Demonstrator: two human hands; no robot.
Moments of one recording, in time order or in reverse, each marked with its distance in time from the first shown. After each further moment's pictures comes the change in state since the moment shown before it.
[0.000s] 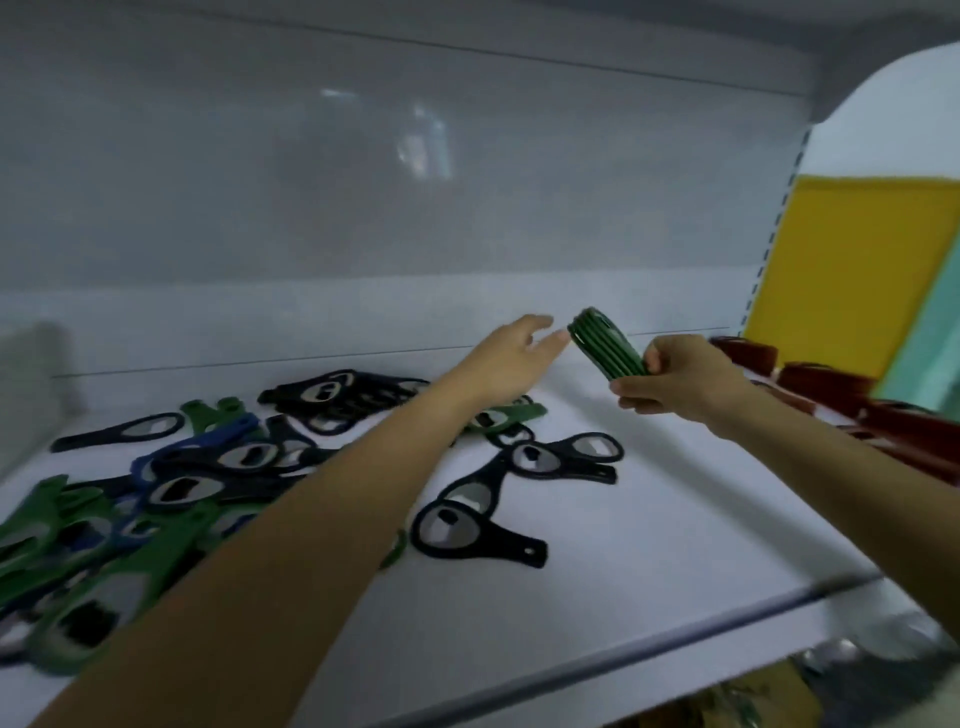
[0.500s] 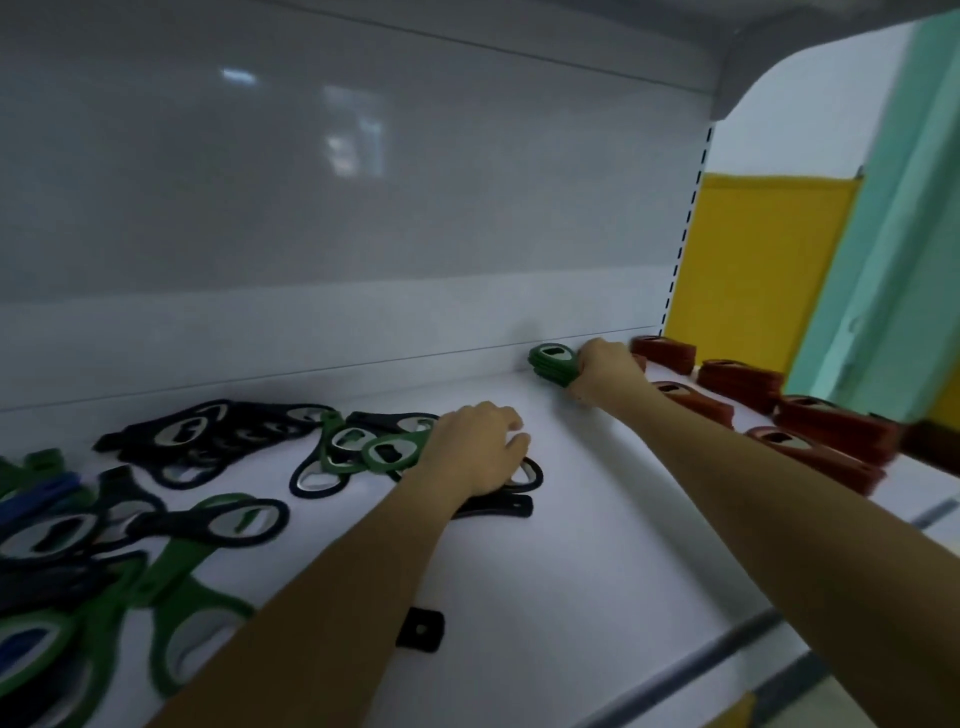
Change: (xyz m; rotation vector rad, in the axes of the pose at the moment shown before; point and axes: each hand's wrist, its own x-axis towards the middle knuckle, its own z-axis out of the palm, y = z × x) left_hand 0.030 -0.027 0.082 0.590 -0.100 0.060; right_hand 0.090 0.050 -0.010 -0.790 0.092 0.145
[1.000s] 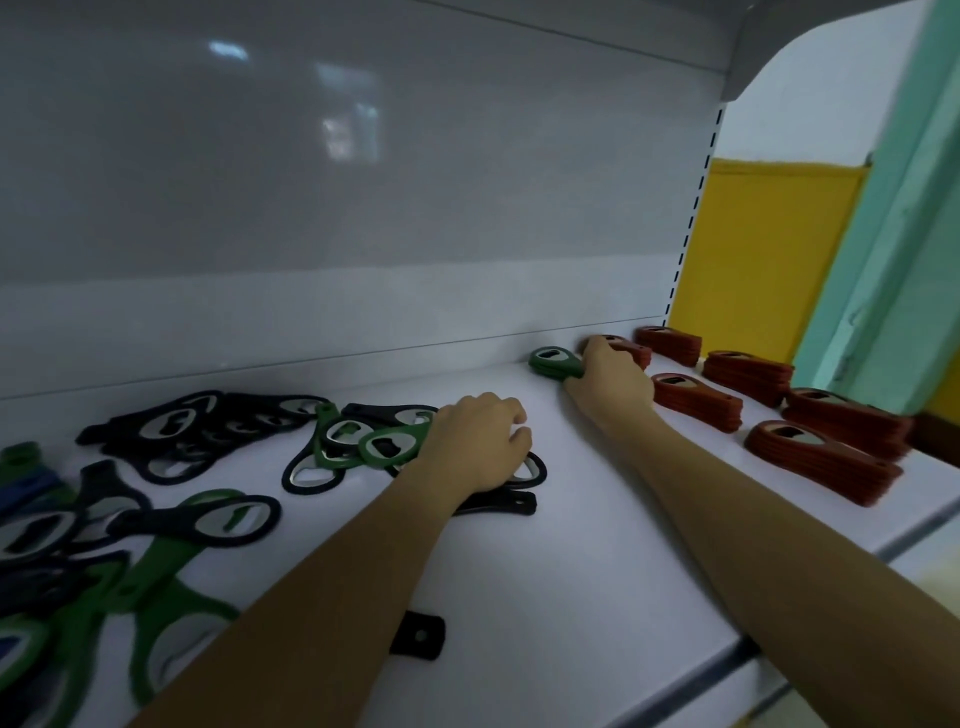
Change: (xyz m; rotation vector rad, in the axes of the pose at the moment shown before) left_hand 0.000 0.001 0.000 0.020 -0.015 0.003; right_hand 0.001 0.009 0.035 0.078 0.218 0.047
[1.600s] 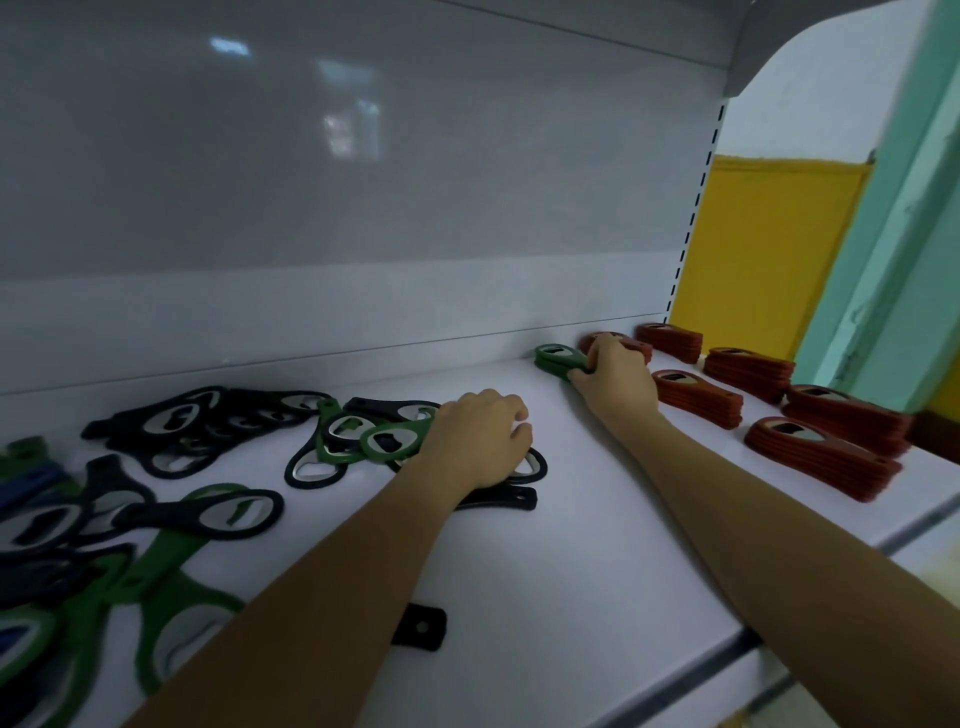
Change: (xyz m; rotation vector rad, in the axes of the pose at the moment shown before) left_hand -0.002 0.001 -0.001 0.005 -0.010 0.000; right_hand -0.005 0.008 -0.002 0.202 0.044 -0.047
